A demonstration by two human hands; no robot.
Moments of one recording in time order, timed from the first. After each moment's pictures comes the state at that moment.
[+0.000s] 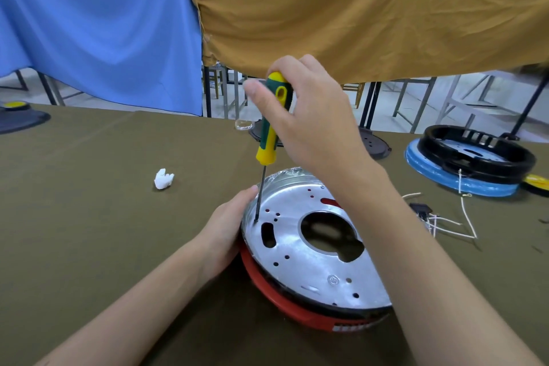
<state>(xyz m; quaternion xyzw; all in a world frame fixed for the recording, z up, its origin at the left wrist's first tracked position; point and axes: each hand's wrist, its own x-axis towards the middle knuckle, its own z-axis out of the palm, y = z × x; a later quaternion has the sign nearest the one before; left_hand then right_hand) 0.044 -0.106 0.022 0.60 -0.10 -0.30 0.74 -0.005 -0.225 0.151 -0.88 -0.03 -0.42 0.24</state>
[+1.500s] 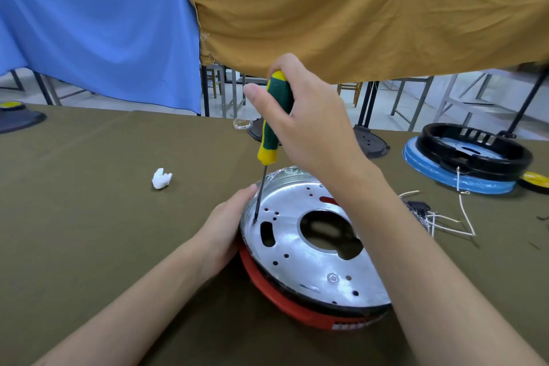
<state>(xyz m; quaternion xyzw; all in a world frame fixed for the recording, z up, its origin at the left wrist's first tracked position) 0.044 -0.106 0.022 0.60 -0.09 -0.30 0.74 -0.001 -0.227 0.145 -0.88 -0.04 -0.40 0.27</state>
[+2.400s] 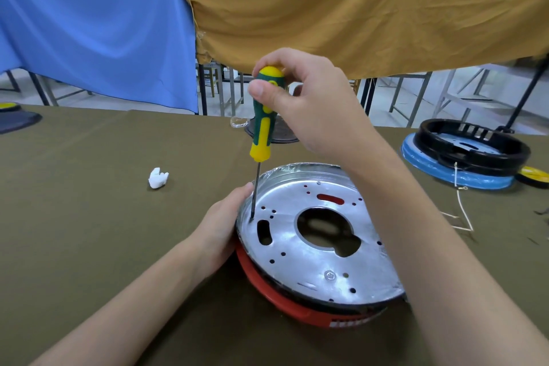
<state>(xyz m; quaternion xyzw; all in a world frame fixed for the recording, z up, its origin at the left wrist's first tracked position) 0.044 -0.107 0.020 0.60 -0.10 -0.29 0.74 -0.008 -0.240 0.161 -0.87 -0.07 -0.34 0.35</state>
